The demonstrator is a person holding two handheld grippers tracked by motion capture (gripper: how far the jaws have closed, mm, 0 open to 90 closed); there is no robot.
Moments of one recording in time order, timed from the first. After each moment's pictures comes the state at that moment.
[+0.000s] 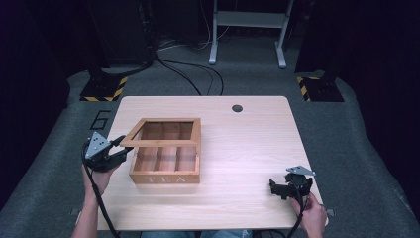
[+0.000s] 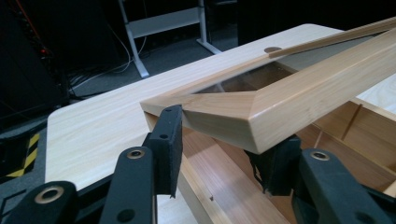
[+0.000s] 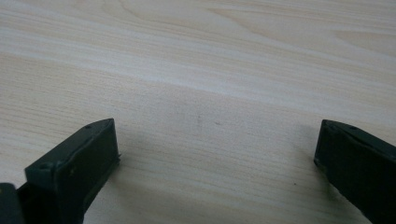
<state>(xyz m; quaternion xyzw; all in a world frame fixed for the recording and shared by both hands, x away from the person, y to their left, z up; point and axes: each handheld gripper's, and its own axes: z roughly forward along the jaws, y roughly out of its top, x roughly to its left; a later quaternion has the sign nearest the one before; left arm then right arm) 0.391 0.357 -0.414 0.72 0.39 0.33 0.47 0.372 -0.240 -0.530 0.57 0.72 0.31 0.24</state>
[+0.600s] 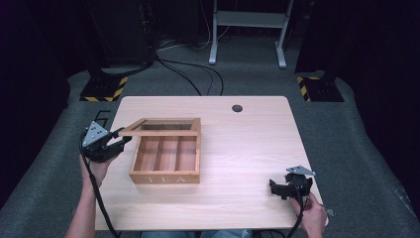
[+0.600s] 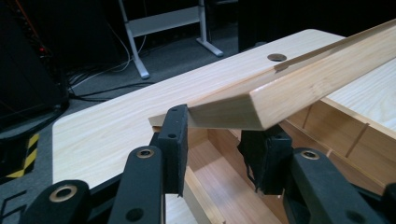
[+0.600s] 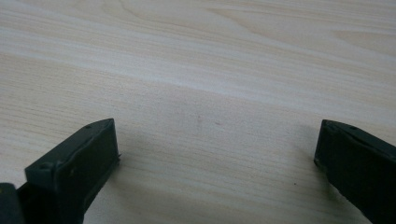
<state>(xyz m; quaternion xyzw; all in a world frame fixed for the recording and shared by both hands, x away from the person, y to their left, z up) 0.408 0.360 -0.392 0.73 0.39 0.32 0.47 0.372 -0.240 -0.530 0.57 0.72 0.31 0.24</state>
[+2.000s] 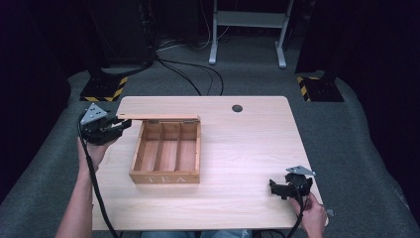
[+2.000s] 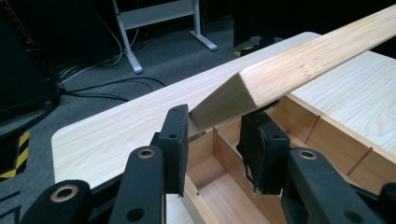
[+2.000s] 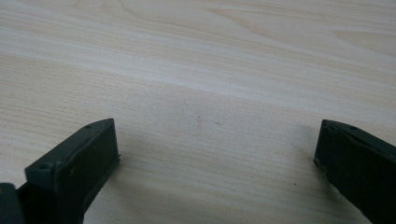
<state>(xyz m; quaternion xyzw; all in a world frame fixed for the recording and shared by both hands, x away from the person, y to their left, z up) 0.443 0.363 -0.357 0.74 0.39 0.29 0.46 0.372 -0.240 -0.530 0.57 0.72 0.31 0.24</state>
